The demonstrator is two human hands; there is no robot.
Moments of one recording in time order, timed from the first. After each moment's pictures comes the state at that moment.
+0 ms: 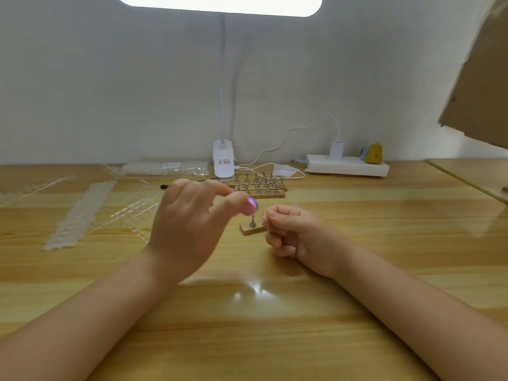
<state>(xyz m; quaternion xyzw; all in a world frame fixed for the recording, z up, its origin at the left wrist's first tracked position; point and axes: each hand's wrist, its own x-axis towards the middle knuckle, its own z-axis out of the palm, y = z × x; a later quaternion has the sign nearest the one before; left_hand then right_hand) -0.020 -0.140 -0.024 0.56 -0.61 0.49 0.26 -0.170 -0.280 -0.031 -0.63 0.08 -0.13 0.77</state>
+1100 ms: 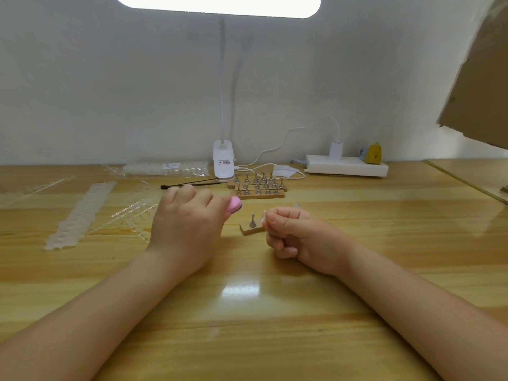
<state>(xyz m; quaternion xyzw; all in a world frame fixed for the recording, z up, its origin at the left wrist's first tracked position) -0.009 -0.145 -0.037 0.71 -0.53 0.44 0.15 -0.173 -0.279 -0.028 -0.64 0.05 -0.11 0.76</state>
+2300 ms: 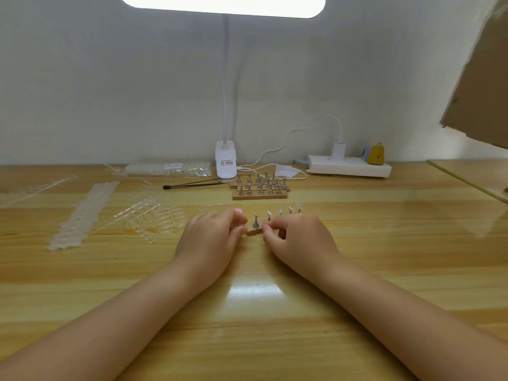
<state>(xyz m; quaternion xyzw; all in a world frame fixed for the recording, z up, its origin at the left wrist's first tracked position) -0.027 -0.154 -0.053 0.79 -0.52 0.10 0.31 -0.161 -0.267 -0.044 -0.91 0.26 -0.27 0.16</state>
